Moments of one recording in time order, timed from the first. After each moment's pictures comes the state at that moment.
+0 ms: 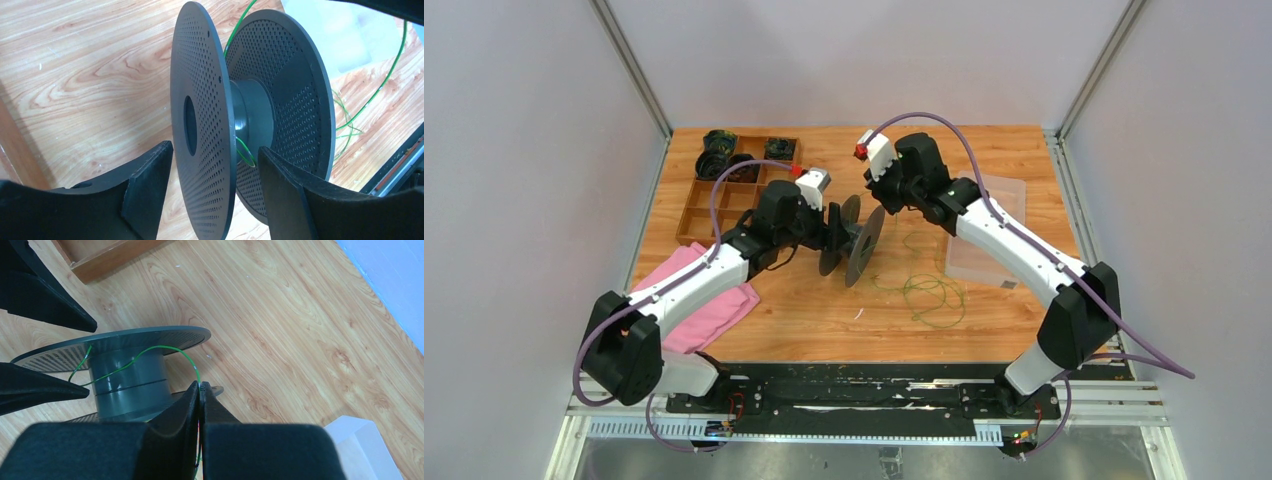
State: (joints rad) left arm -0.56 1.33 0.90 -0.08 0.19 -0.26; right arm 0.64 1.57 1.41 -0.39 -0.13 -0.30
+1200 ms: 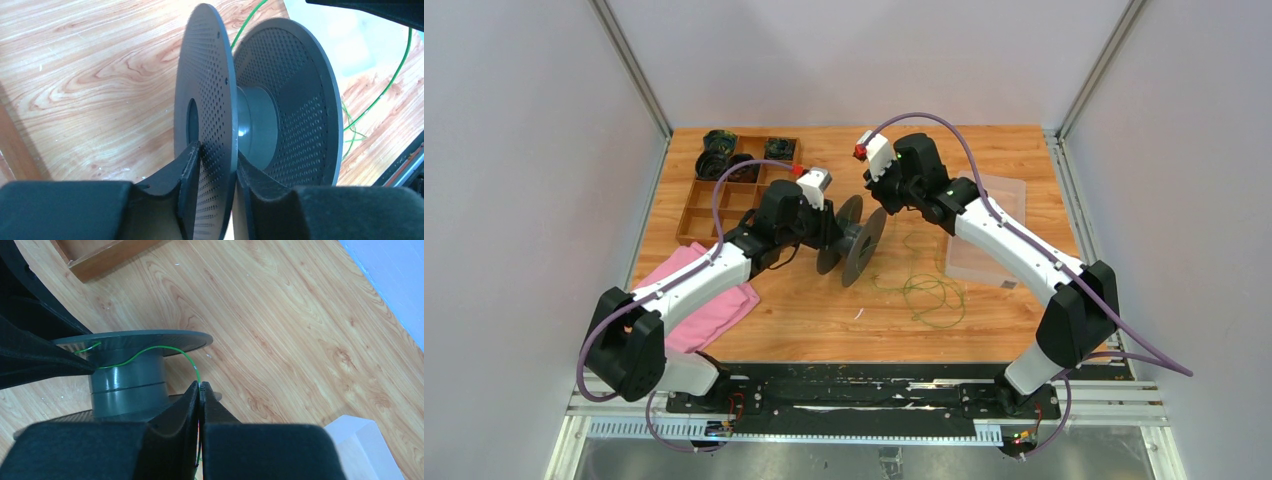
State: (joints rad) left arm -0.56 1.36 0.90 -0.05 0.18 -0.27; right arm 0.64 1.58 1.41 -0.39 -0.12 -0.30
